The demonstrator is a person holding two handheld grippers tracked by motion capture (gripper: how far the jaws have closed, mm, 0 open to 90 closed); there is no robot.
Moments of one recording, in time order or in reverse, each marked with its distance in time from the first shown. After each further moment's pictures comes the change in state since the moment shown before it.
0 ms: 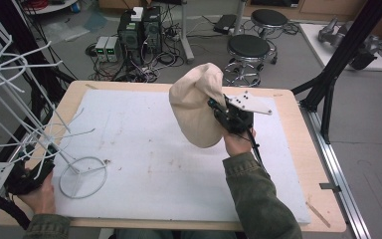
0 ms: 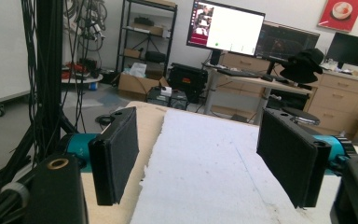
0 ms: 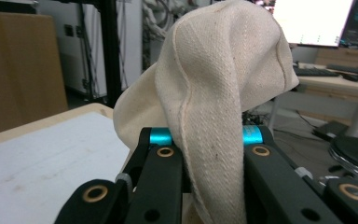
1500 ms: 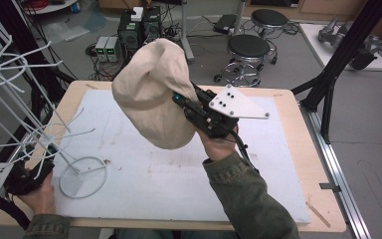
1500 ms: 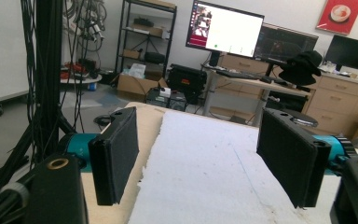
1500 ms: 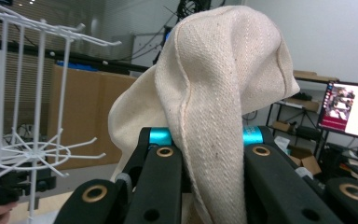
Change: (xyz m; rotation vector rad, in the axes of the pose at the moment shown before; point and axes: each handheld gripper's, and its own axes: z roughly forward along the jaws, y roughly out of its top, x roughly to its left) left arm 0.000 0.001 -0.001 -0.009 -0.003 -0.014; right arm 0.083 0.086 -0.033 -0.261 0.287 -0.095
